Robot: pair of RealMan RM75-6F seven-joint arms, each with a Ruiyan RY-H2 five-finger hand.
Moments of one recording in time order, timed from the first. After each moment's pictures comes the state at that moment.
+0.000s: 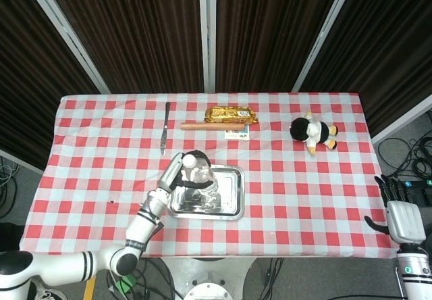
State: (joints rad) left arm -0.70 -1.79 -0.32 -1.53 1.16 1.04 -0.46; right arm 0.09 -1.33 0.06 -1.17 -1.44 1.36 0.18
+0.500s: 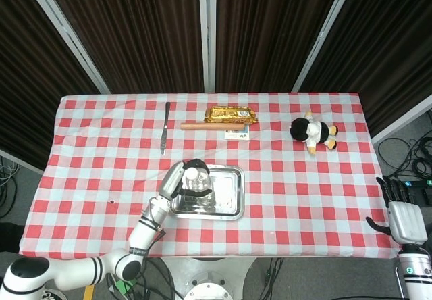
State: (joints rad) left arm -0.67 -1.89 -0.23 -1.34 1.31 1.13 -0.49; right arm 0.09 -1.34 0.05 -1.16 -1.44 1.35 0.19
